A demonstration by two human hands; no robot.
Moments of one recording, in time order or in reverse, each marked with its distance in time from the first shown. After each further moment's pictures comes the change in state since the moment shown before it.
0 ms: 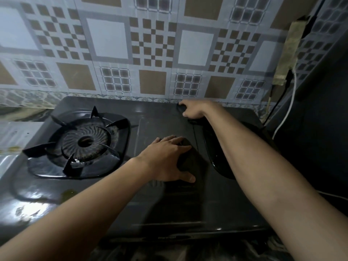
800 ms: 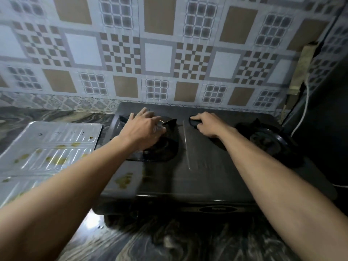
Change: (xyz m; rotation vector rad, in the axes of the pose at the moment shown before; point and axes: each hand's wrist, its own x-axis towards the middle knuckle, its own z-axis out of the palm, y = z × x) left_hand -0.126 -0.156 -0.047 0.133 0.403 -0.249; right_hand -0.091 -0.117 0.049 0.161 0.306 -0.030
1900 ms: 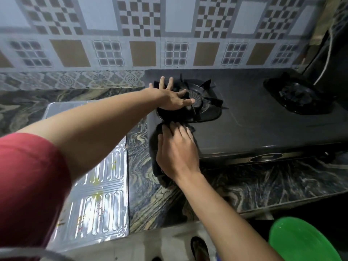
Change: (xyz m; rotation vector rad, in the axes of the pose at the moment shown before) left_hand -0.007 -0.074 0.010 0.111 -0.561 -0.028; right_hand -0.166 -0.256 0.182 -0.027 0.442 -0.032
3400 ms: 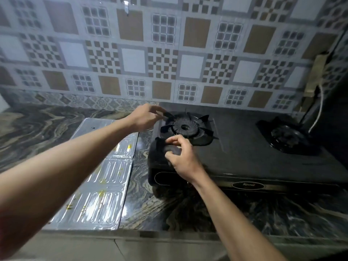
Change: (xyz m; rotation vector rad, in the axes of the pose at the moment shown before) left_hand -0.154 -0.023 -0.031 -0.831 0.364 0.102; right_hand -0.008 0.037 -0.079 0.887 -0.162 0.014
